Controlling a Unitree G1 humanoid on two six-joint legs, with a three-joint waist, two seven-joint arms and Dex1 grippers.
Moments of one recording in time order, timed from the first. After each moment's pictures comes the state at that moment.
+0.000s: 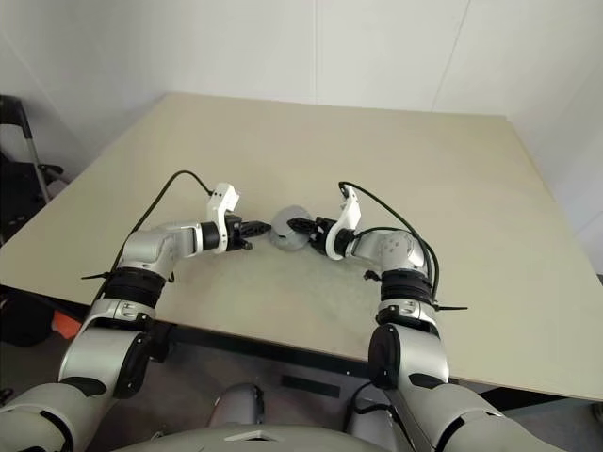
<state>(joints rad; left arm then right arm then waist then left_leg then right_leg) -0.68 0.32 -0.01 0.51 -0.31 0.75 -0.79 -0.74 0.00 -0.43 0.54 0.60 1.15 0.32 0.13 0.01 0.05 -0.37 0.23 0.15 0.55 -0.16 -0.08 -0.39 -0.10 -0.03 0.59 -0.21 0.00</state>
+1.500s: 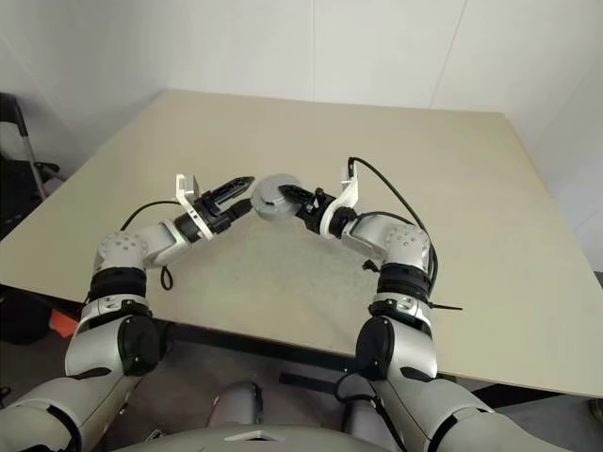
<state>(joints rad) -0.74 0.24 0.54 0.67 -0.88 1.13 -0.64 -0.78 0.08 -0.59 0.42 0.99 1.26 0.07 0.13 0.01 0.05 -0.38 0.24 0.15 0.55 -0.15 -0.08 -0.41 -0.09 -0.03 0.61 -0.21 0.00</state>
